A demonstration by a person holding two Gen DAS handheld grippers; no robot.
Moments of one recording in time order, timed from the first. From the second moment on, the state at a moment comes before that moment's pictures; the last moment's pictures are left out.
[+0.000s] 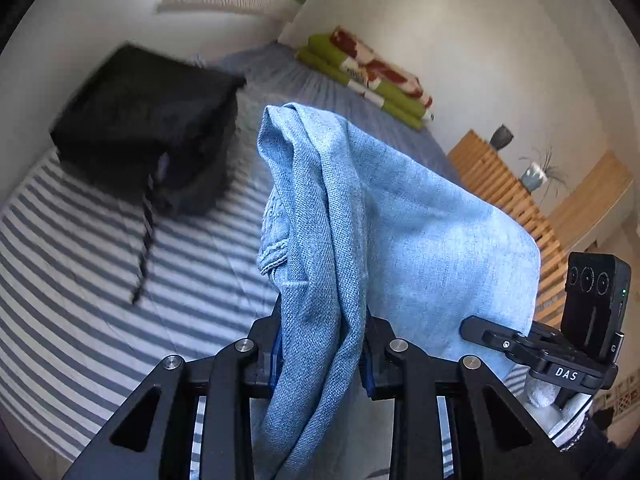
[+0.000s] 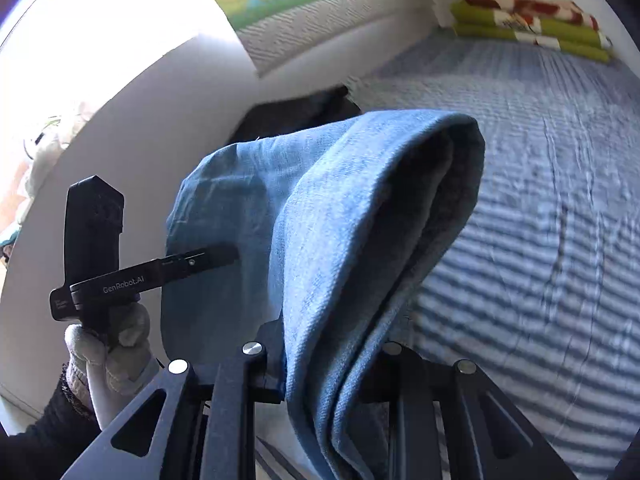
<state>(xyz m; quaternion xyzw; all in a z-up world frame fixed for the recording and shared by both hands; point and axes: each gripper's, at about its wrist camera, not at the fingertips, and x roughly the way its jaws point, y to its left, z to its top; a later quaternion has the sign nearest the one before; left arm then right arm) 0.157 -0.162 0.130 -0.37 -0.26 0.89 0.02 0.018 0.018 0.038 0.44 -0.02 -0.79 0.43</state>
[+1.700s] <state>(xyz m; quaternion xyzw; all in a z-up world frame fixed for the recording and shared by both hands) 0.036 -0.414 0.127 -0.40 -0.14 0.87 -0.25 -0.124 -0.266 -0.017 0.44 0.14 -0.78 0.41</state>
